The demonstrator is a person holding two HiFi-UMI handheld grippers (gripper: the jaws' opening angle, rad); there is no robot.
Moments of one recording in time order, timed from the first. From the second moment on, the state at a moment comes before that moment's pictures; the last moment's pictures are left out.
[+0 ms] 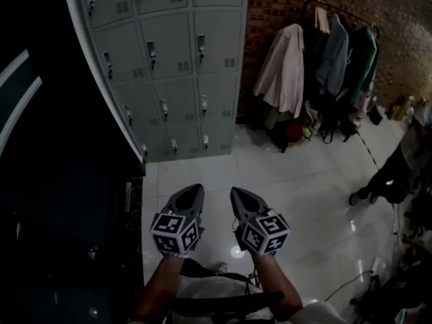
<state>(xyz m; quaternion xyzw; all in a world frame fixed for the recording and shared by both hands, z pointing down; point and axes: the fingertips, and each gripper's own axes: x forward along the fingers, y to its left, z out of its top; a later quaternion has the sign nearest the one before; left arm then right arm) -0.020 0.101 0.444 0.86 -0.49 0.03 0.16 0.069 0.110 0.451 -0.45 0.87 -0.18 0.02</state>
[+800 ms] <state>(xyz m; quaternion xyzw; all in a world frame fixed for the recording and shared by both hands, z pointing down) -0.017 -0.103 0.450 0.86 -0.48 0.01 0.17 0.072 -0.091 0.466 -0.47 0.87 -0.17 0.01</state>
